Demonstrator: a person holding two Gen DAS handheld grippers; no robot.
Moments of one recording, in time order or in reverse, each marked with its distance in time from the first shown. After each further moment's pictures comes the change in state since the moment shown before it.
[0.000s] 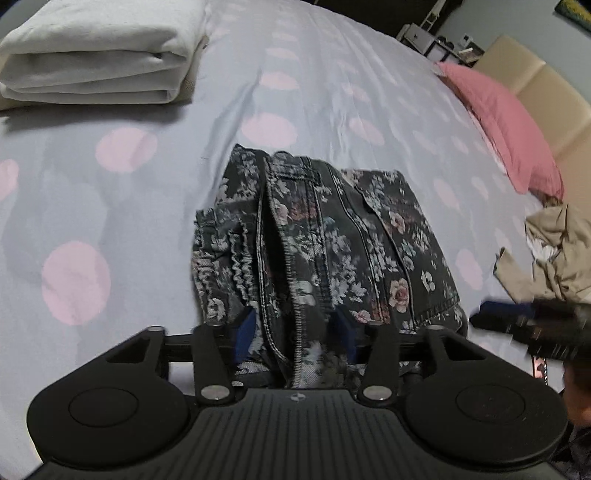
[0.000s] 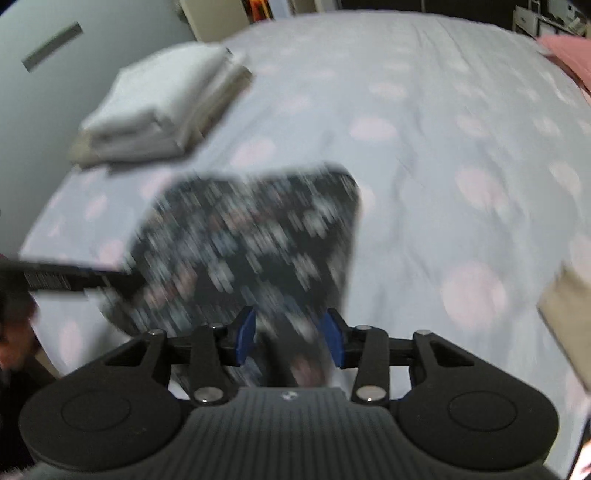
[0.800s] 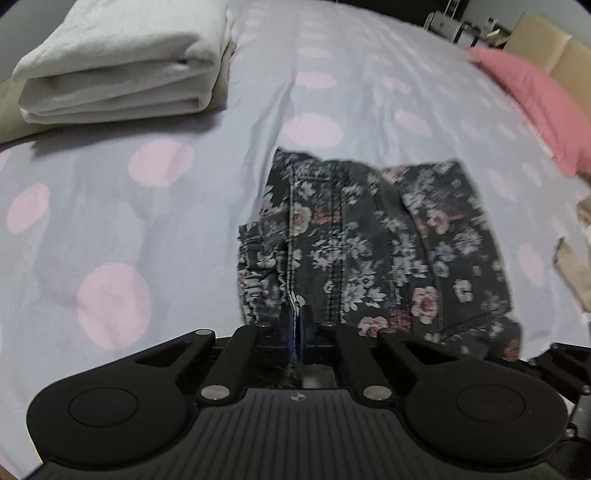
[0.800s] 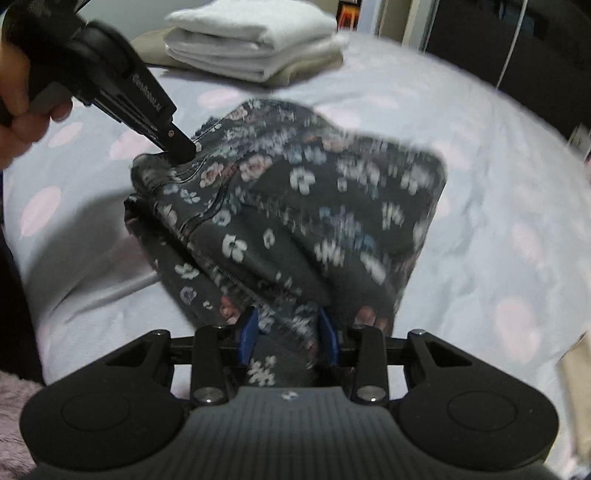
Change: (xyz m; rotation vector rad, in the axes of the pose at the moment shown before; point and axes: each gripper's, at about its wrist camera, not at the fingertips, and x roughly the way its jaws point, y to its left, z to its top) left arm 0.024 0.009 0.005 0.041 0.009 0.190; right arm 0.043 0.061 -0.057 -0.402 -0.051 -0.064
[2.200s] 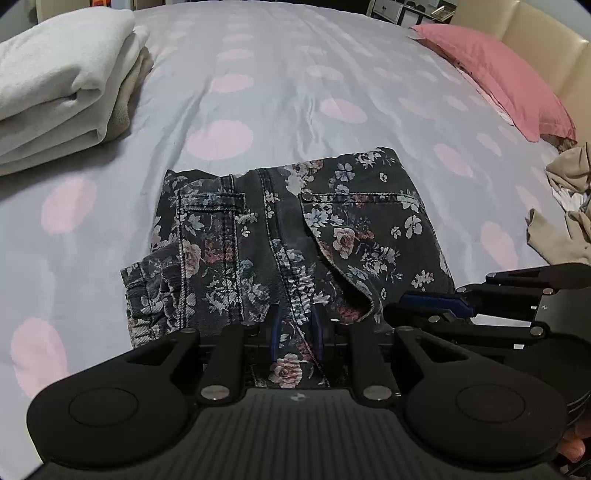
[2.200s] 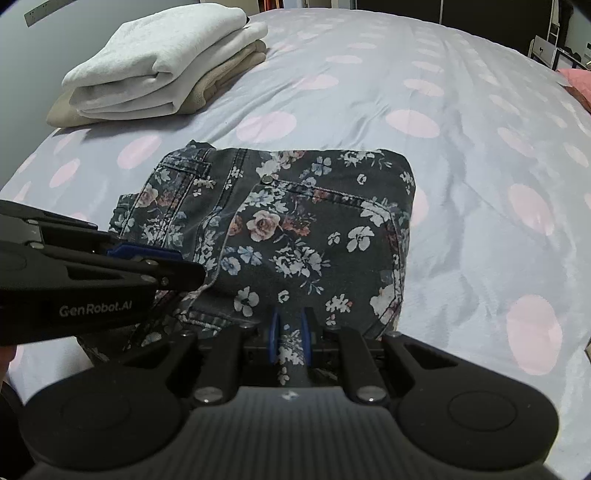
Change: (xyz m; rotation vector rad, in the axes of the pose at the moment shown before) left arm 0.018 -0.061 0.008 0.142 -0.030 -0.091; right arm 0.036 -0.028 0.064 0.290 0.043 -0.015
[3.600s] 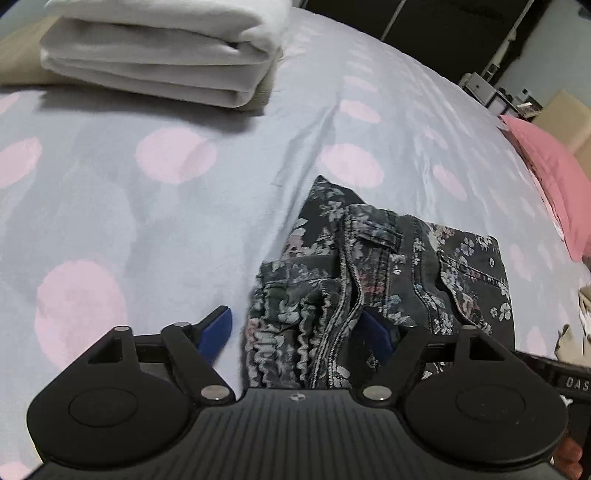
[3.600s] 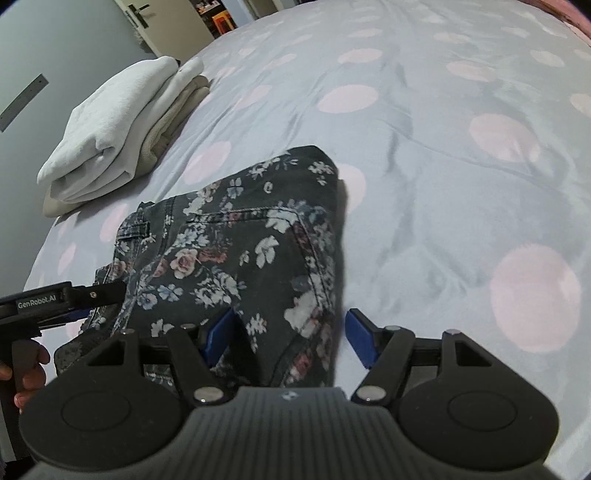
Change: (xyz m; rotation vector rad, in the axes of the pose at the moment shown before) left arm 0.010 0.087 -0.014 -0.349 -0.114 0.030; right arm 0.014 -0.076 -0.001 0.300 -0.040 0.158
